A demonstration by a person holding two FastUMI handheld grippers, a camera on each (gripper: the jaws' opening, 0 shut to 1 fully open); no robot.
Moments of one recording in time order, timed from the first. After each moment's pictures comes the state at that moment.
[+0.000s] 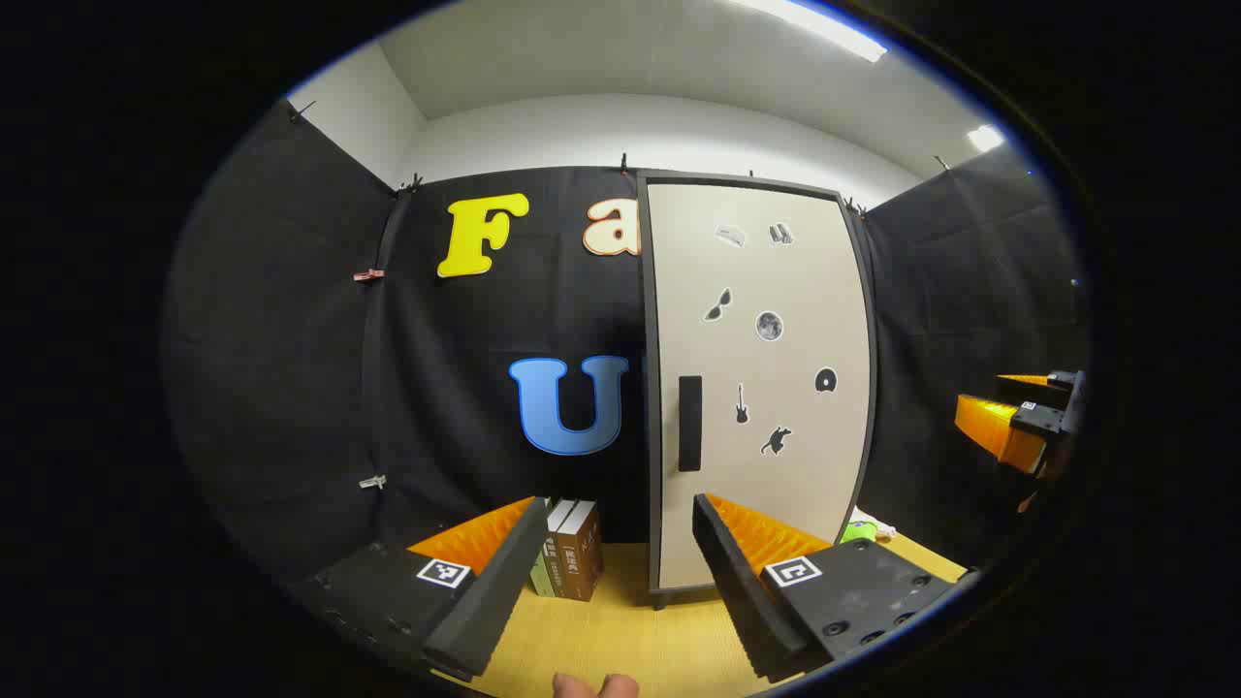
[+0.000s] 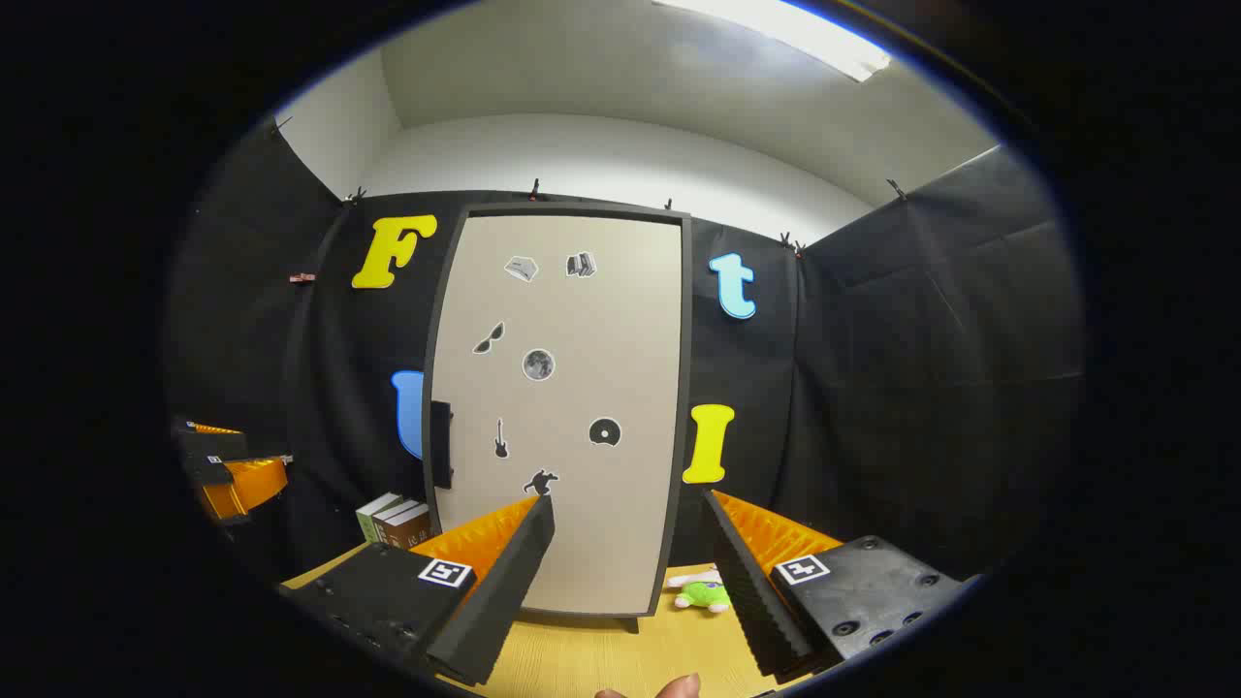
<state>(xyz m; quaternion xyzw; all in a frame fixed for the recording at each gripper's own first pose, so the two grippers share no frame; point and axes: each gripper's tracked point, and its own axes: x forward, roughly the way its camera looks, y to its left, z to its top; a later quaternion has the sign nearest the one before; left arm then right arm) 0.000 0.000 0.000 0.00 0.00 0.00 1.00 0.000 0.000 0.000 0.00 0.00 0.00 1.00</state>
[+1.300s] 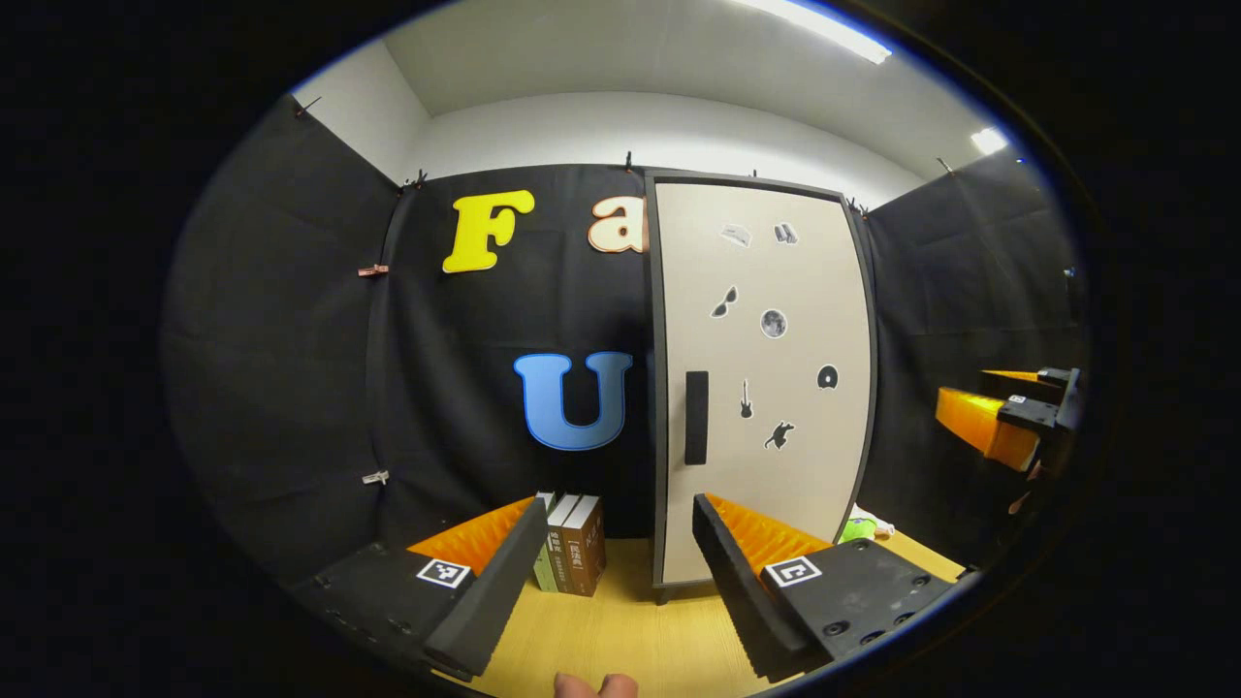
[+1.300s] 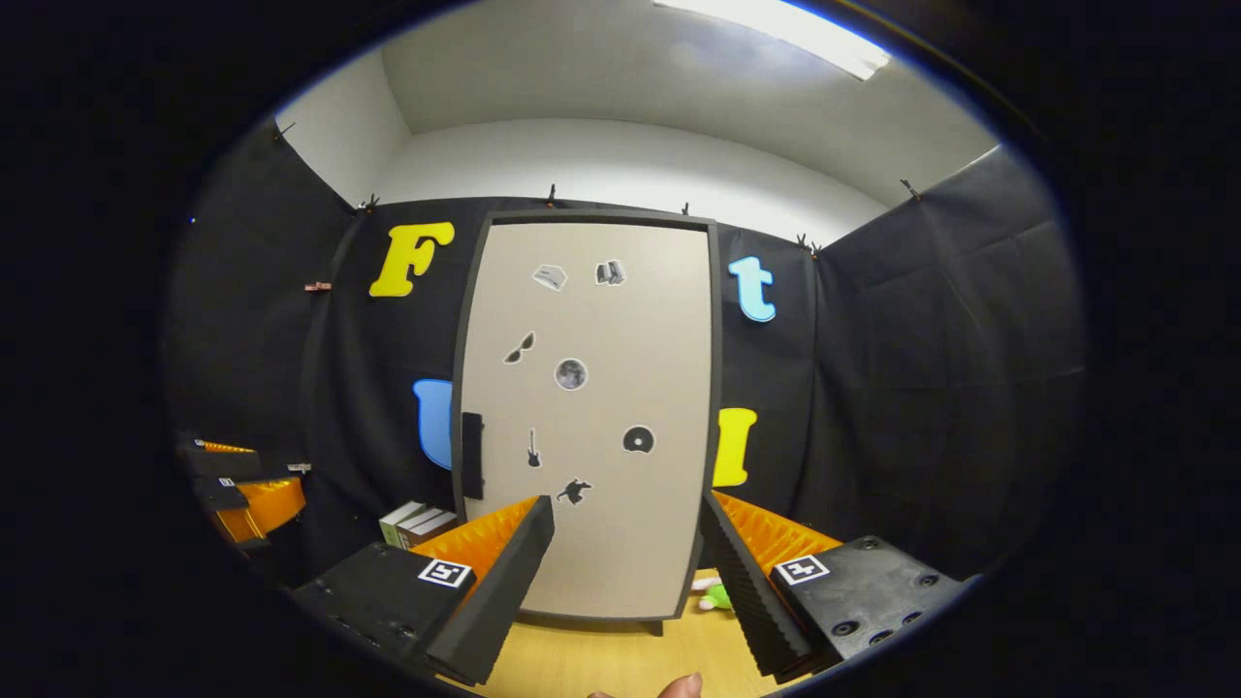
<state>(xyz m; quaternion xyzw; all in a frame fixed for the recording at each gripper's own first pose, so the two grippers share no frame) -0.013 0.017 -0.009 0.00 0.01 0.00 1.00 0.013 0.051 0.007 0.01 -0.01 0.04 1.00</state>
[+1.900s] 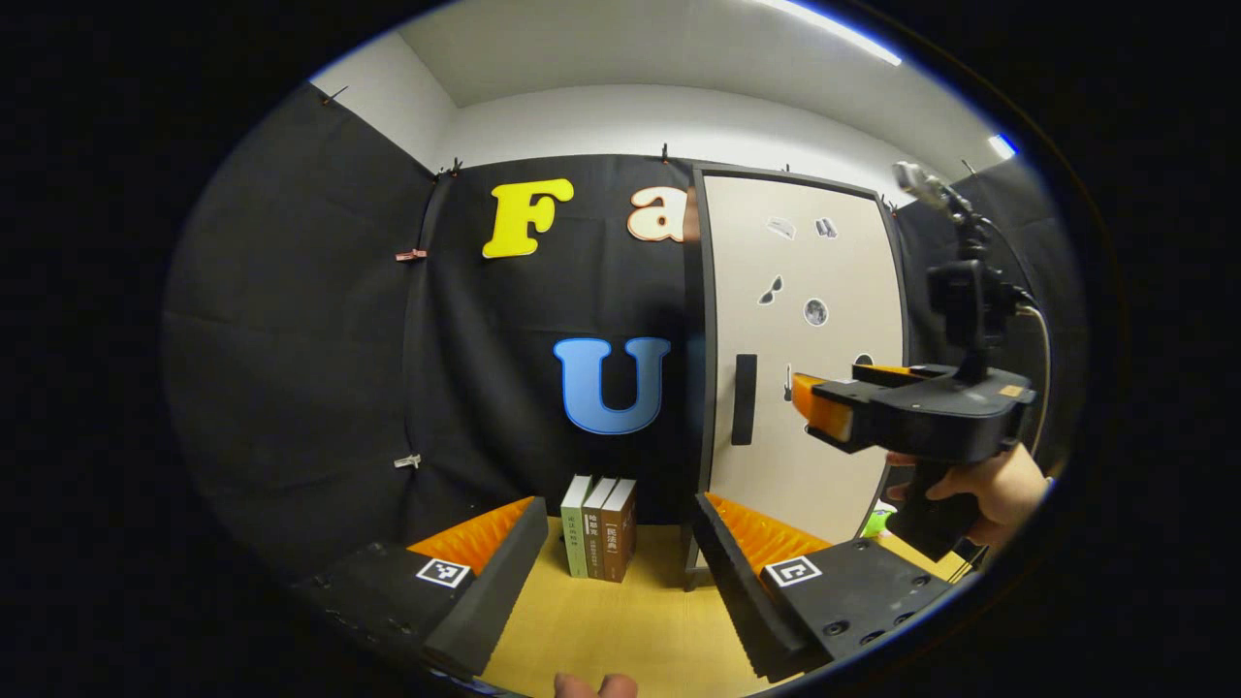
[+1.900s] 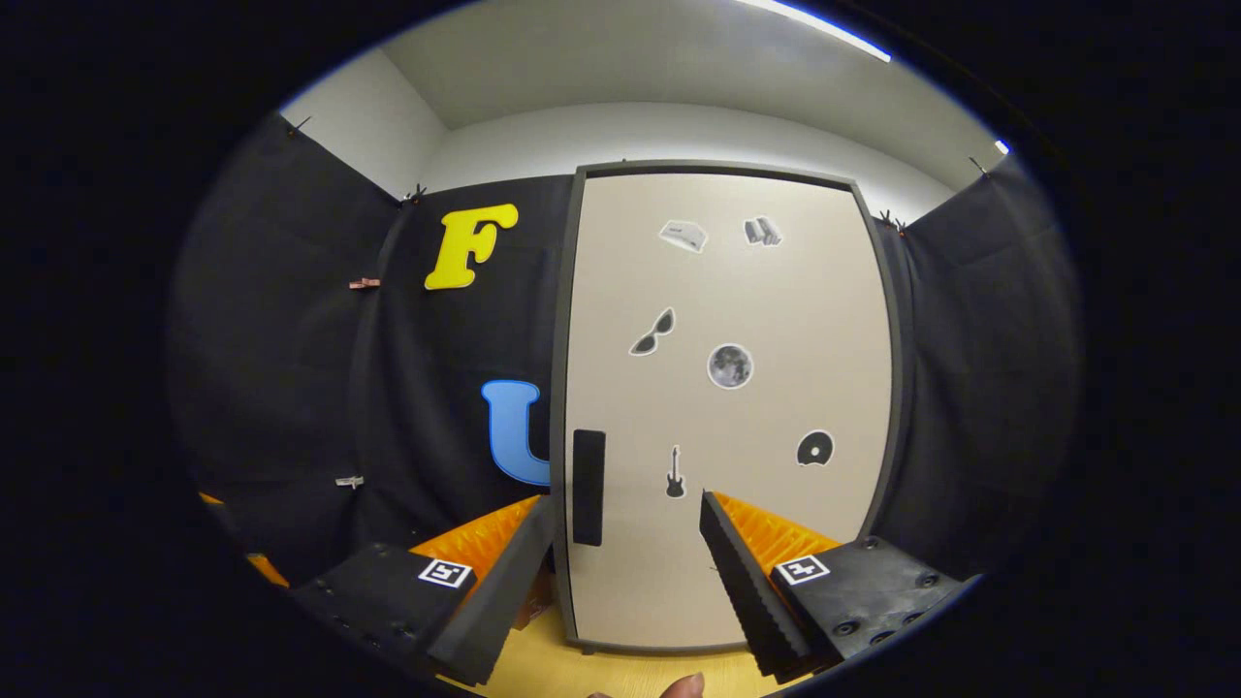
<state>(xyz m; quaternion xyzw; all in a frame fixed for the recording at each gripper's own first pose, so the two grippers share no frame) -0.036 0.067 -0.028 -0.02 0.03 0.04 1.00 0.126 0.205 -0.024 0.03 0.02 0.12 0.99</state>
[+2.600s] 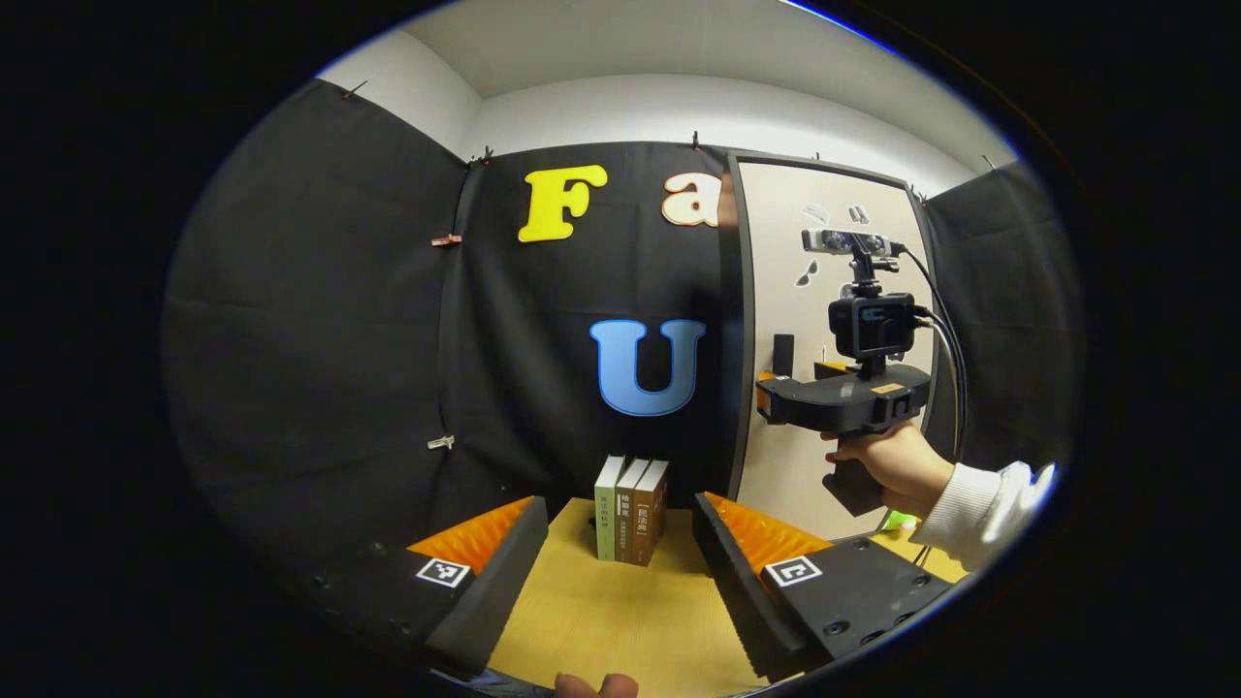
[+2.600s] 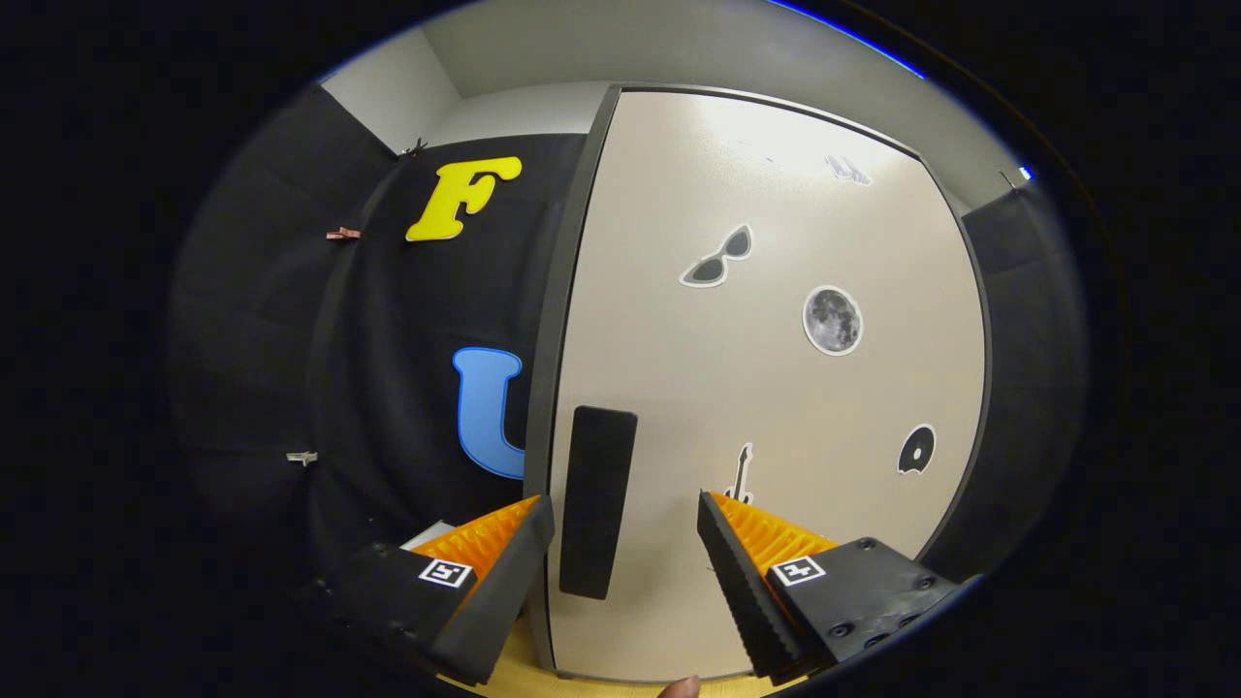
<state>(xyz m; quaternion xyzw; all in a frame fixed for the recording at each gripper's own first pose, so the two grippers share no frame) -0.056 0.090 -0.050 -0.03 0.05 0.09 0.99 0.233 0.241 -0.074 -0.01 0.03 0.09 1.00</state>
